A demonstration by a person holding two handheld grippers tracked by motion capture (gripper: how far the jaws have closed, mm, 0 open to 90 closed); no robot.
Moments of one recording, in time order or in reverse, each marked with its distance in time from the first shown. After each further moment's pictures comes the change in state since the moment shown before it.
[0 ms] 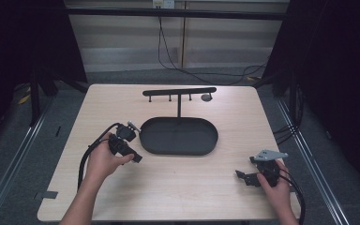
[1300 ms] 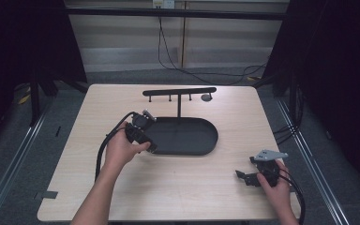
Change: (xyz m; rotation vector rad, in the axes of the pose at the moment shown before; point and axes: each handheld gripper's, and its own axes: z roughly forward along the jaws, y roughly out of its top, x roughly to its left) left arm -0.016 0.051 0.006 -0.065 -0.006 0.011; right arm 0.000 0.000 0.000 0.000 0.000 -0.001
